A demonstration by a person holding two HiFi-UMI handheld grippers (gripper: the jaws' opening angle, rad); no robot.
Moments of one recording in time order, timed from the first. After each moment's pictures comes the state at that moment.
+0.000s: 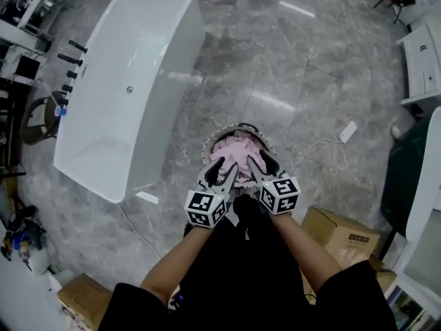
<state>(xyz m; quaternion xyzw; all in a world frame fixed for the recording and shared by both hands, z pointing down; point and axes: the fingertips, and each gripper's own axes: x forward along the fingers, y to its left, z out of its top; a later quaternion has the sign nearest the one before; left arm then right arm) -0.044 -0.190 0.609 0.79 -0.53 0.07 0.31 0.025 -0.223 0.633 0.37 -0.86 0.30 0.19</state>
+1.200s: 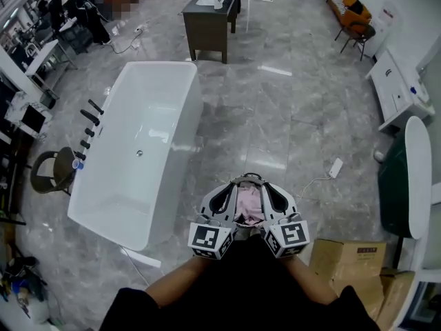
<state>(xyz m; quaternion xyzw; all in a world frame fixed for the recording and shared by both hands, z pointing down) -0.126 -0.148 0.345 0.85 -0.52 -0.01 0.12 -0.042 -0.151 0.356 0.48 -0.87 0.11 0.08</state>
